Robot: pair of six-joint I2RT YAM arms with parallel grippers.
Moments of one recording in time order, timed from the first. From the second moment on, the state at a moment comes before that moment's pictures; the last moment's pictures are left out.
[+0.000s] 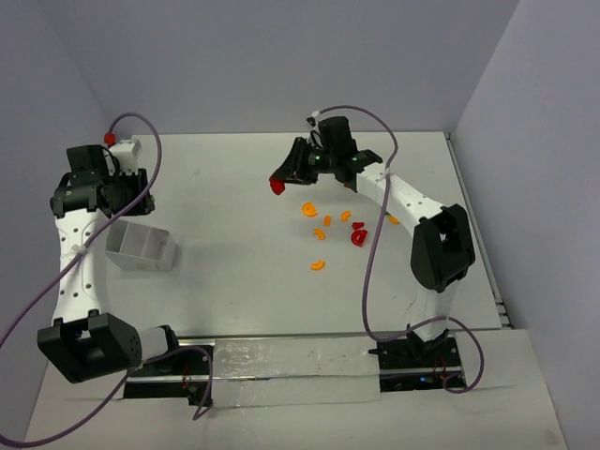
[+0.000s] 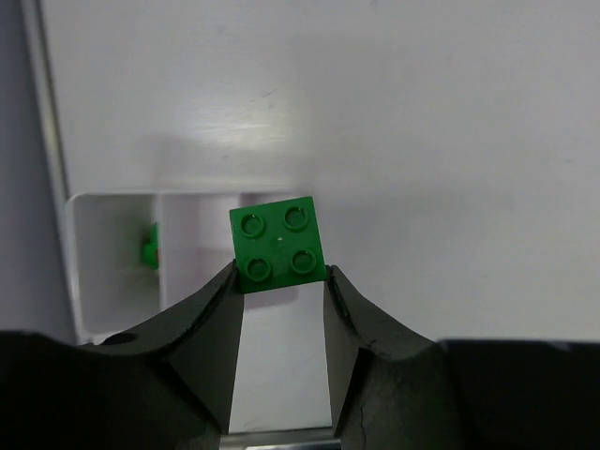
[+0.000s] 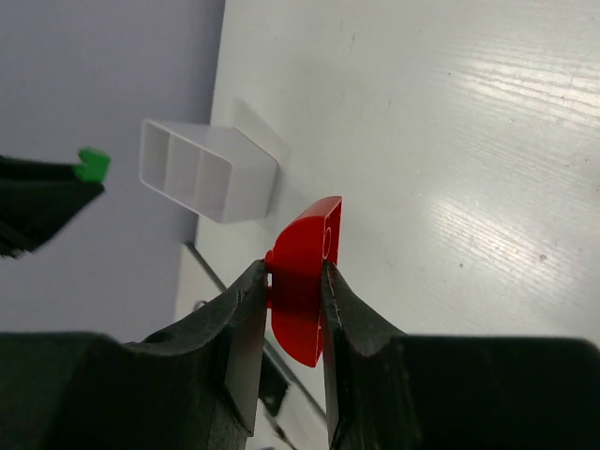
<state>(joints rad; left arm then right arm) 0.22 1.26 1.34 -0.93 0.21 0.18 0.50 1.84 1.58 -0.30 -0.49 0.76</state>
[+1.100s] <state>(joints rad) 0.46 1.48 1.41 -1.07 0.10 0.38 0.63 1.84 1.68 -0.42 -0.54 0.32</state>
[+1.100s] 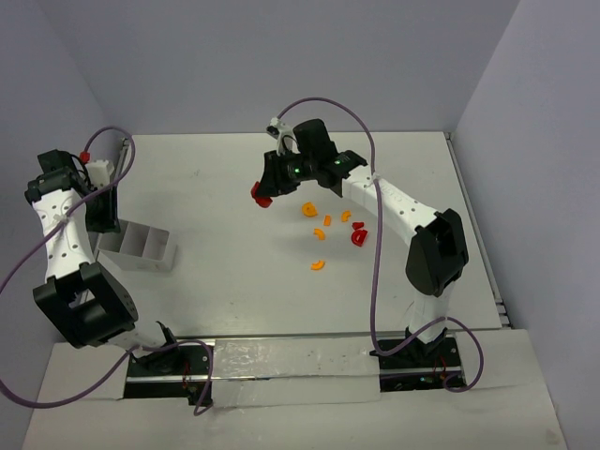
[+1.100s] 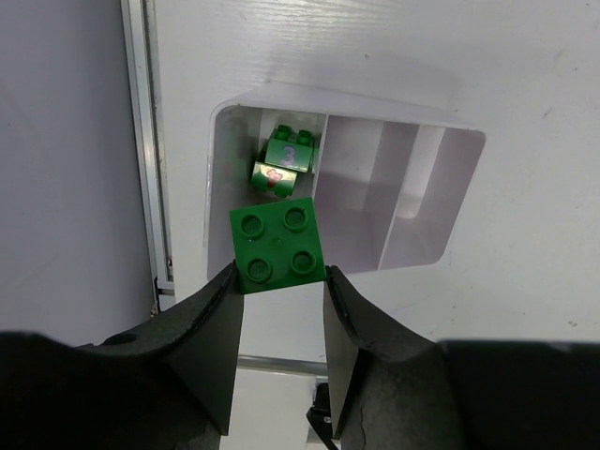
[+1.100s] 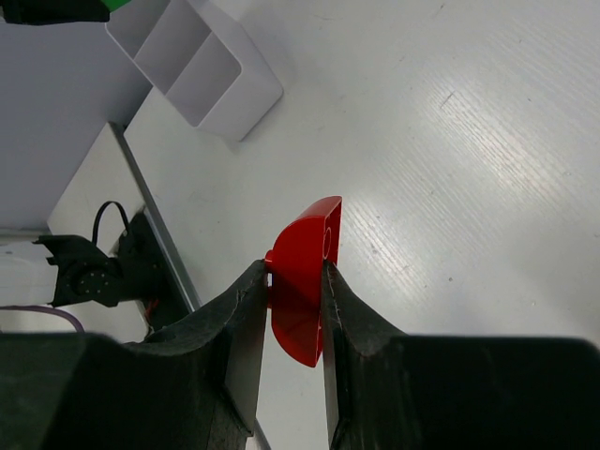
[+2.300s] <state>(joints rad) 0.26 1.35 1.61 -0.99 0.62 0.16 0.64 1.82 1.59 -0.31 -0.68 0.29</state>
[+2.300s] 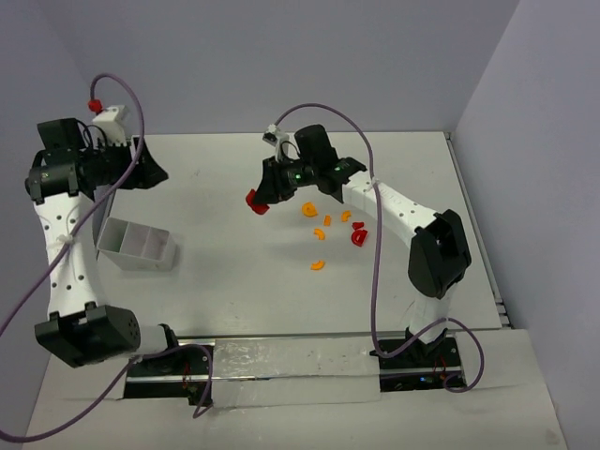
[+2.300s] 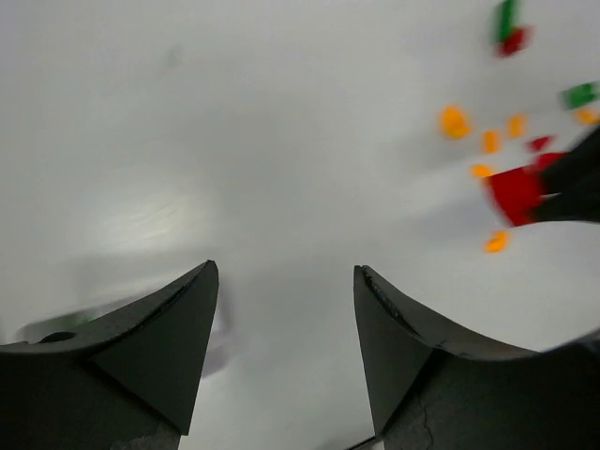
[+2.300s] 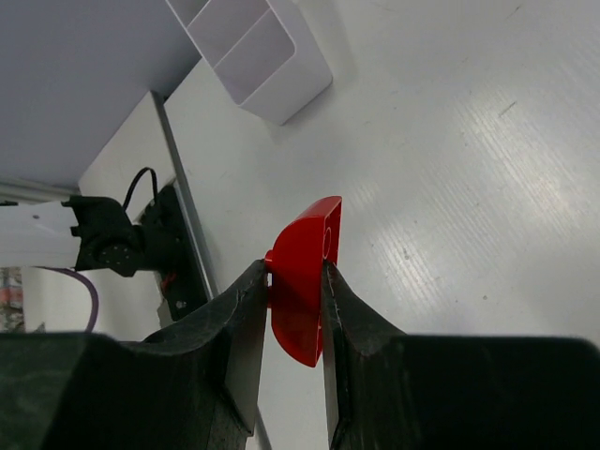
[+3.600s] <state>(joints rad) -0.04 1.21 1.06 -0.51 1.01 -0.55 0.89 1.68 1.55 -0.31 -0.33 -0.03</state>
